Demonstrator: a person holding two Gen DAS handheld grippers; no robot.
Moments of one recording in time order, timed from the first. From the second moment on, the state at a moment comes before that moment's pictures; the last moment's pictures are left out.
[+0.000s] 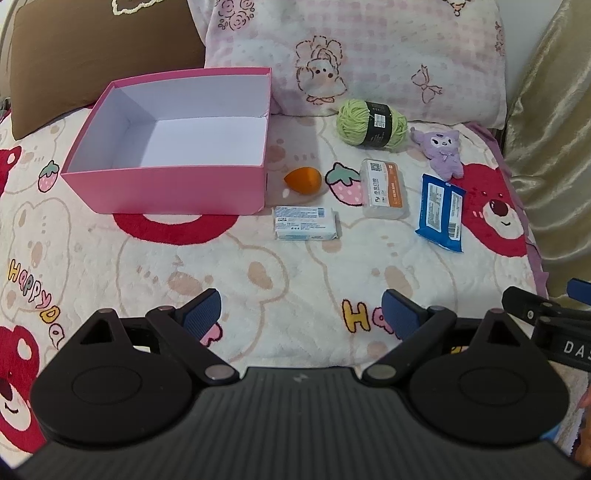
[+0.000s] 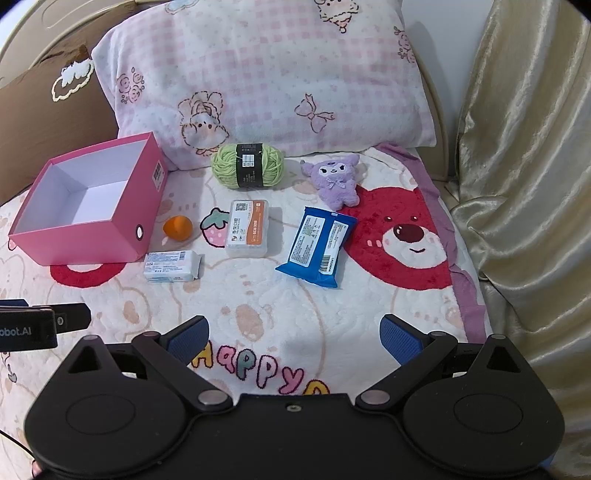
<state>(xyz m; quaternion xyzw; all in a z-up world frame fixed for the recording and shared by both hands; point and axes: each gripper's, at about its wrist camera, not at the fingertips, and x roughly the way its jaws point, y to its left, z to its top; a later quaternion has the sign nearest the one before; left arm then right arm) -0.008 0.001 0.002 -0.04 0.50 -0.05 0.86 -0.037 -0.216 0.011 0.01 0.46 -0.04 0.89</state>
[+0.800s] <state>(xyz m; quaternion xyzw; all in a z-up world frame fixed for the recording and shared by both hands) -0.008 0.004 -0.006 -0.04 0.51 -0.05 0.86 -0.039 -0.214 0.011 0.01 0.46 -0.04 0.89</state>
